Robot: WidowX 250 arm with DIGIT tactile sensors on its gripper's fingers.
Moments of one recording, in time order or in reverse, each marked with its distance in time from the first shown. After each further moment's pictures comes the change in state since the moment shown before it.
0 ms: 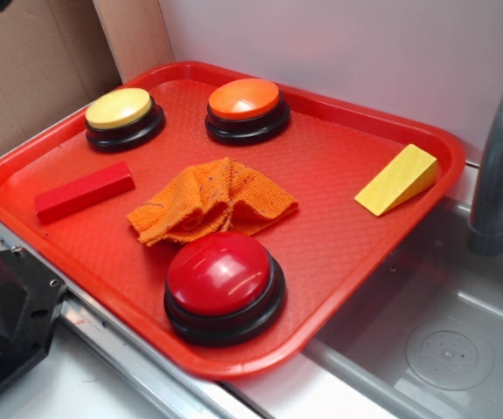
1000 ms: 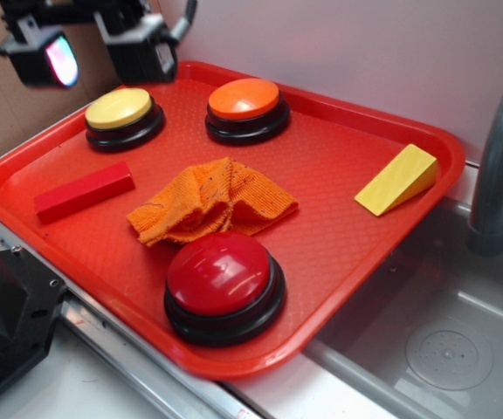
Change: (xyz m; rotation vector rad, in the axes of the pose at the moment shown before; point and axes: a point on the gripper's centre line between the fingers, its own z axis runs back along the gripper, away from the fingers) arm 0.042 -0.027 -0.089 -0.028 0.058 0.546
